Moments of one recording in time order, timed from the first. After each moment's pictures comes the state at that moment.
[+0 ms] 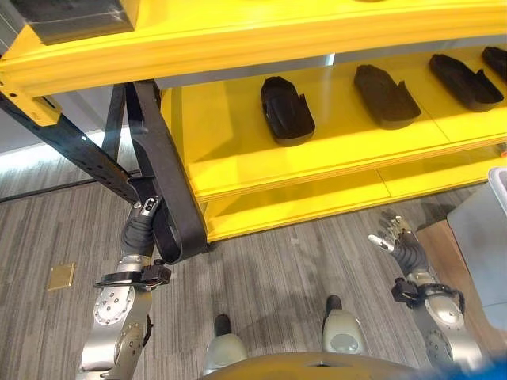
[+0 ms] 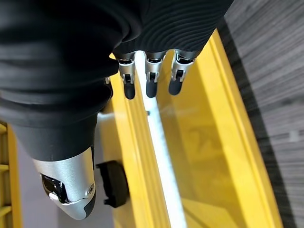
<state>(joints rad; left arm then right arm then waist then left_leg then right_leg) 0.31 0.41 0.13 -0.22 -0.55 -0.13 0.01 0.29 -0.33 0.00 0.03 0.46 -0.08 0.05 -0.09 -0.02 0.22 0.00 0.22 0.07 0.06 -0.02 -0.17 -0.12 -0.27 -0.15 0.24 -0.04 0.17</state>
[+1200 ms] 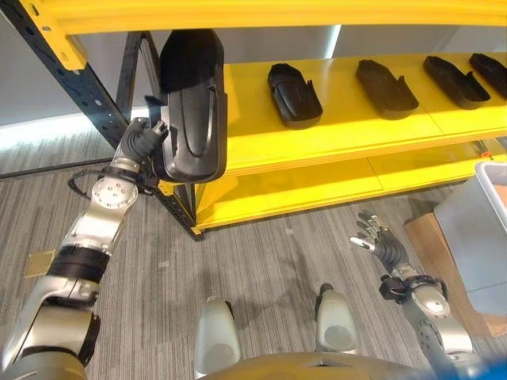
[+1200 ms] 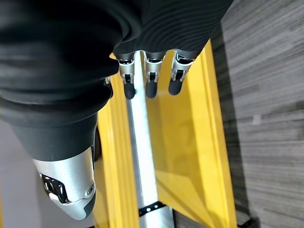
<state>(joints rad) -0.52 0.81 -0.18 0.41 -0.19 -0.06 0.14 0.19 -0.37 0.10 0.07 0.46 -0.01 0.11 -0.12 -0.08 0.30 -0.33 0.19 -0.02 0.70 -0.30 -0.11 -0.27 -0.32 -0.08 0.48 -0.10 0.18</state>
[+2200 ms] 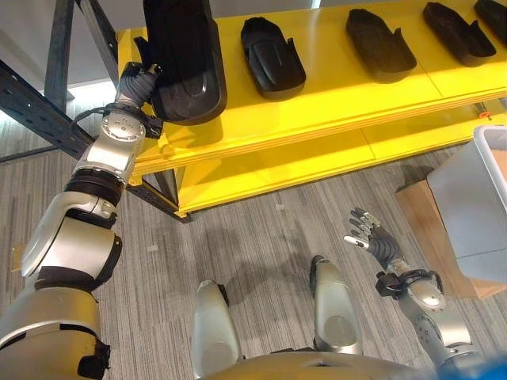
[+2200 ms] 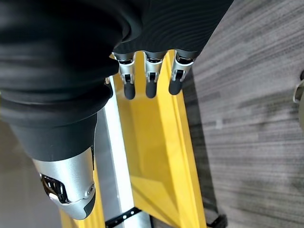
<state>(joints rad) -1.01 0.79 -0.47 0.87 -0.42 -0.05 0.20 0.16 -0.42 0.16 0.07 0.49 -0.01 0.09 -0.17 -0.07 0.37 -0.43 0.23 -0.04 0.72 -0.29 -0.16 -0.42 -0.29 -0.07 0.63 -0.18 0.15</state>
